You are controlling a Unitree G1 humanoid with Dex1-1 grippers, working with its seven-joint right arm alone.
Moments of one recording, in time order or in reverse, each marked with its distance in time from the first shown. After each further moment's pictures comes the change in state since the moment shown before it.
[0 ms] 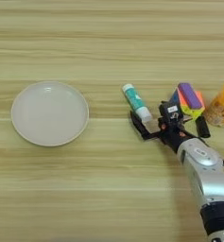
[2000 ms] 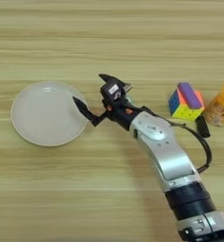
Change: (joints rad) arm -0.158 0.120 0.328 -0.194 -0.121 0.107 0.071
